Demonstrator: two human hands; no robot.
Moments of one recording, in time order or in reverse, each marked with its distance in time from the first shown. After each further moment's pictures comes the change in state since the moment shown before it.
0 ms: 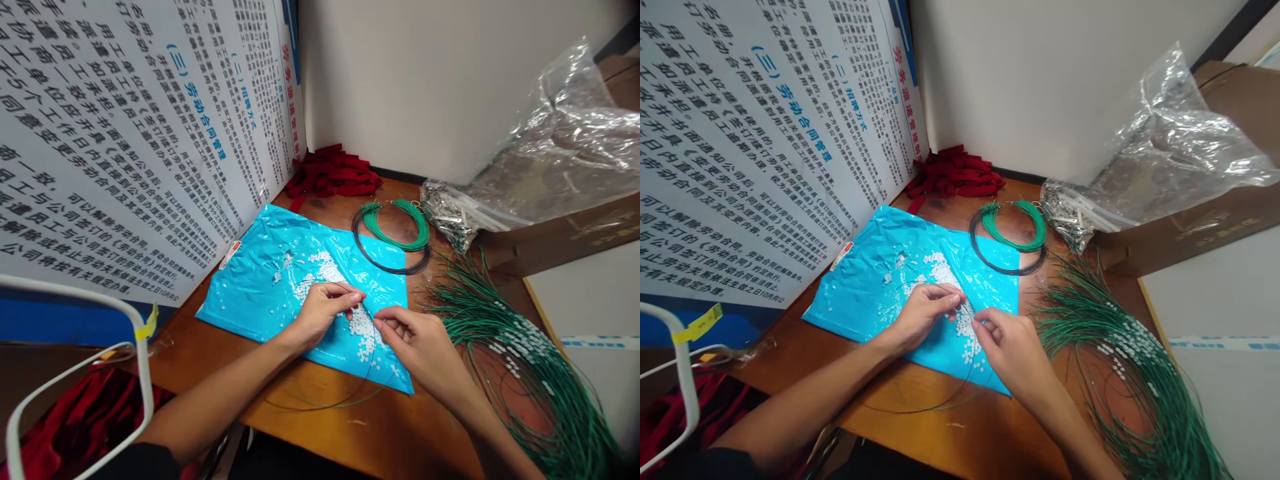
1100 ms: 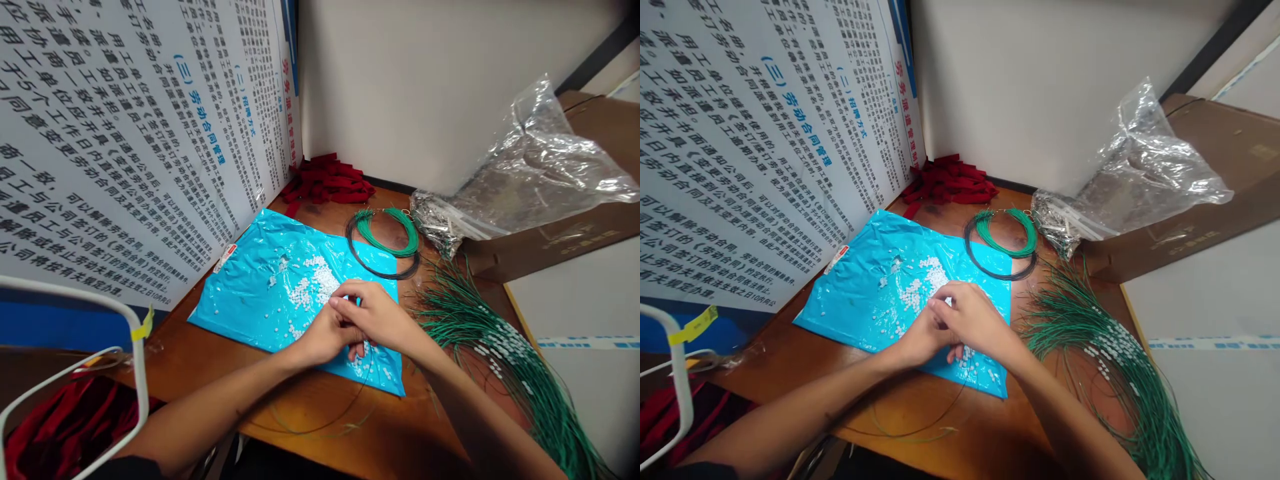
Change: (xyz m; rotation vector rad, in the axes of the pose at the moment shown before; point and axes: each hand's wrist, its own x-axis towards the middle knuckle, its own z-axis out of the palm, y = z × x) left_hand -0.014 -0.009 0.015 0.180 -0.285 -0.085; right_hand 0.058 -0.043 0.004 -0.001 -0.205 -0.215
